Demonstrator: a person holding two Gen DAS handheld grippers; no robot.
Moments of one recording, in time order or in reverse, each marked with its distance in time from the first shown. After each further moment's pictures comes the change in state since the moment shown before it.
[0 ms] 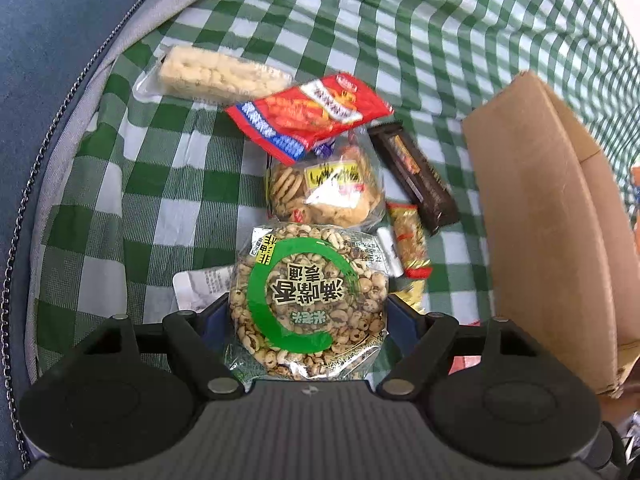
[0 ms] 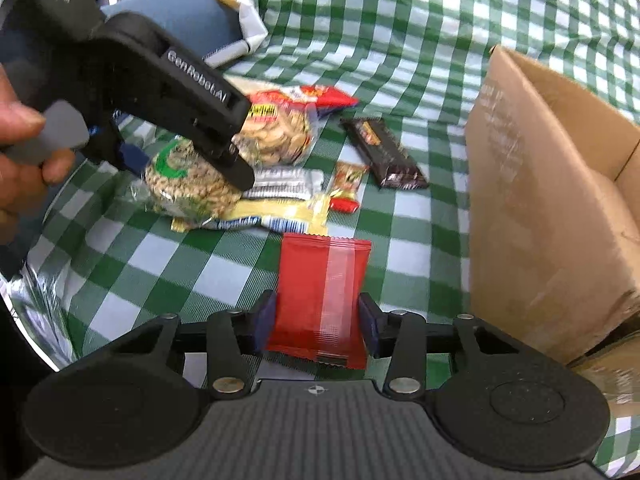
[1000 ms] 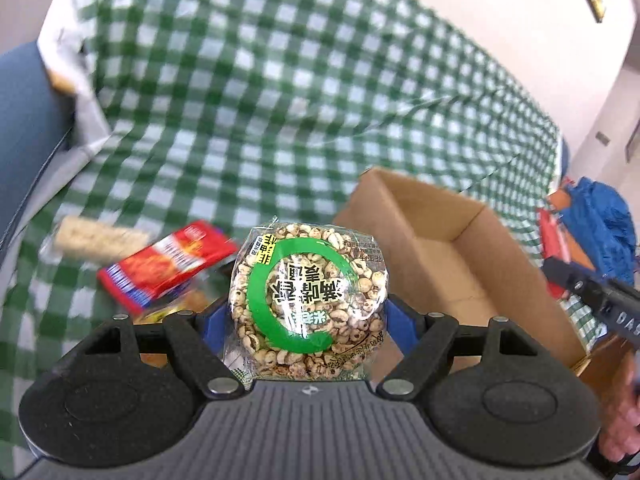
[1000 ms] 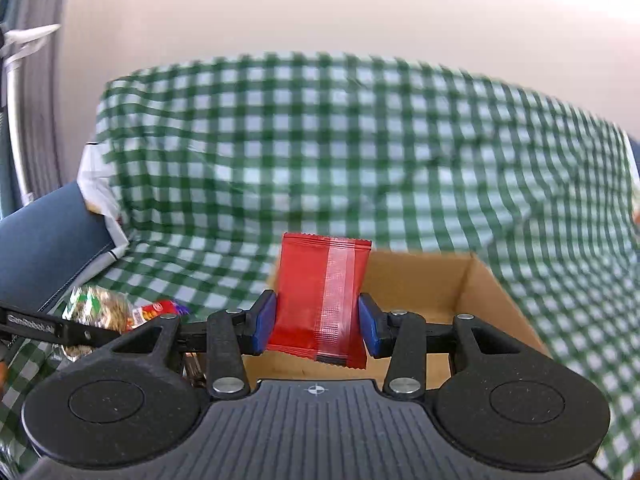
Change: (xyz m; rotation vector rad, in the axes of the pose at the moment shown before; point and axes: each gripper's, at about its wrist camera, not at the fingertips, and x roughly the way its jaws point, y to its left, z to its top) left arm -0.054 -0.095 -0.009 0.200 -0.404 -0.188; right arm -0.105 -0.150 0.055 0.203 -0.389 -0.210
